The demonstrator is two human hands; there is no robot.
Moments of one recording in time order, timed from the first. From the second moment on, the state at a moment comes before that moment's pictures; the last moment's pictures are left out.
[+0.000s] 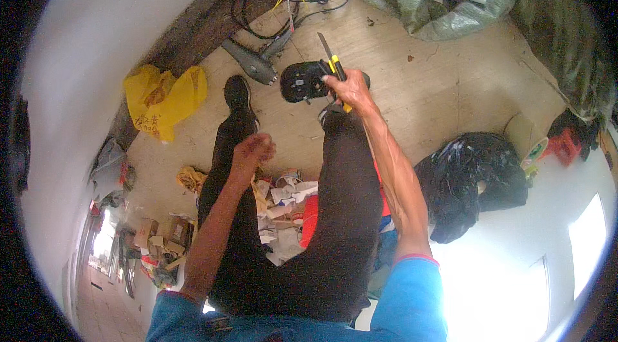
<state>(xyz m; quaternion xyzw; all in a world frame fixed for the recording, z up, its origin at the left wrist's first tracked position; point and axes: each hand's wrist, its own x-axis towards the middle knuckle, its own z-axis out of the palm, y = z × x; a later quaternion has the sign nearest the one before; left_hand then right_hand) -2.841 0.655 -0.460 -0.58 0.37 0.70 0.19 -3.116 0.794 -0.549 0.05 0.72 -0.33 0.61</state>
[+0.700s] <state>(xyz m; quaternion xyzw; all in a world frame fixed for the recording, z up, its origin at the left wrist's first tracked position) -2.975 0.668 -0.360 -0.51 0.52 0.68 0.07 -3.123 0.823 -0.337 0.25 0.51 -0.56 0.60</state>
